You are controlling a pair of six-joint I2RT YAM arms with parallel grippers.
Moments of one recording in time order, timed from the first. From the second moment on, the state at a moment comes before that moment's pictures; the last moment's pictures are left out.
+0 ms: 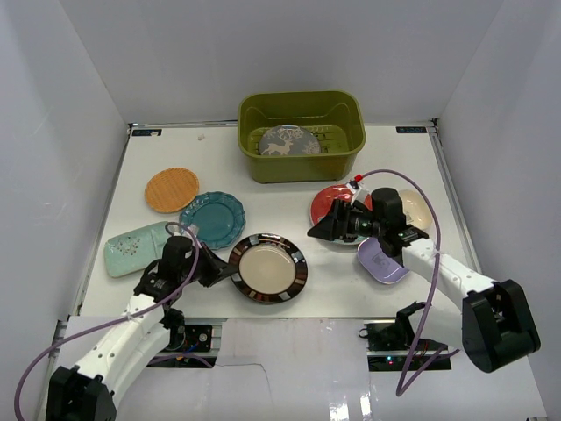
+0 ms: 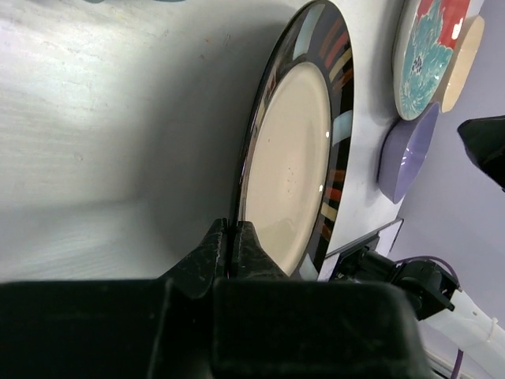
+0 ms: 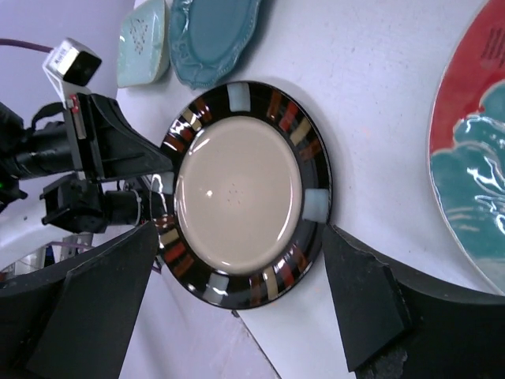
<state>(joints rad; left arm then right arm) -0.34 0.67 0.26 -0.30 0.35 -0.99 0.41 1.18 0.59 0.09 -0.67 0.62</state>
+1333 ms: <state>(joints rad) -0.34 0.68 0.60 -0.33 0.48 -0.76 0.50 1.21 0.62 0.20 -0.73 0.77</state>
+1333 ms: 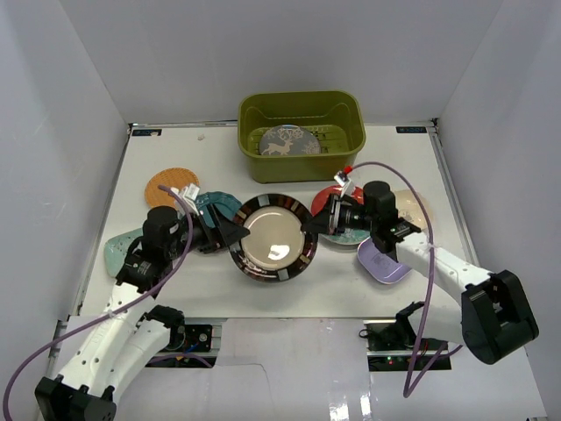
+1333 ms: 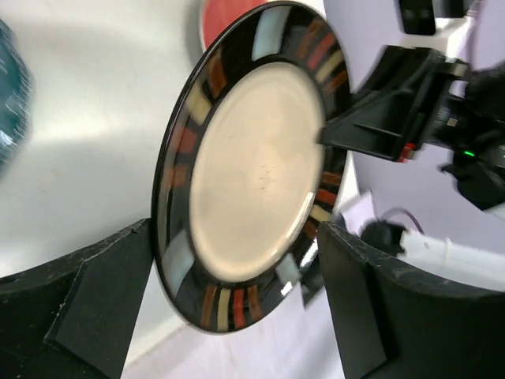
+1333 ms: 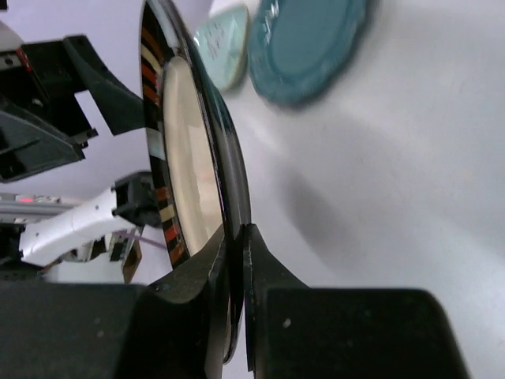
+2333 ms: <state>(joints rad) -0.34 0.75 0.46 -0.45 -0.17 -0.99 0.24 2.25 1.95 -0.21 -0.34 0.70</state>
